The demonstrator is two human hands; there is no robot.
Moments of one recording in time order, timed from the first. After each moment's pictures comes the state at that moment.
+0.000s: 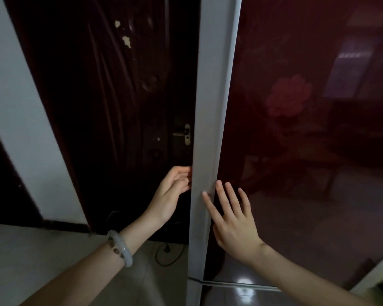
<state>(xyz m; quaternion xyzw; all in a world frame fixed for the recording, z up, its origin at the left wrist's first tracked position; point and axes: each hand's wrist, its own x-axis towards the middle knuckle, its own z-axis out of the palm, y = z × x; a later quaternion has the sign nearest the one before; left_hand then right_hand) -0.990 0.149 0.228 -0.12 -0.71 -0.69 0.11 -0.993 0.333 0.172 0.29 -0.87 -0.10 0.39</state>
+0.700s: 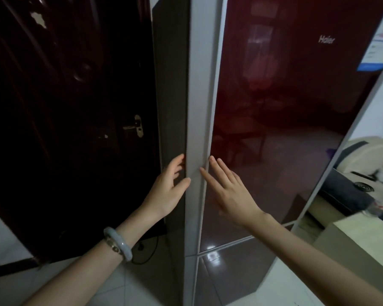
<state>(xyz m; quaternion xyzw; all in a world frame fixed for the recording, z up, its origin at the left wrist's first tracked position) -0.983 0.119 0.223 -0.23 -0.80 -0.55 0.03 -0.946 0.307 0.205 0.18 -0.96 0.01 0.23</state>
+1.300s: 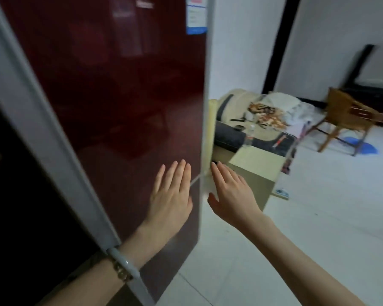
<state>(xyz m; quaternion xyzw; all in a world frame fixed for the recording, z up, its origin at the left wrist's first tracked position) -0.872 0.283 0.191 -0.54 -0.81 -0.08 0.24 -0.761 0.404 0.189 -0.26 -0.95 -0.01 0.19</state>
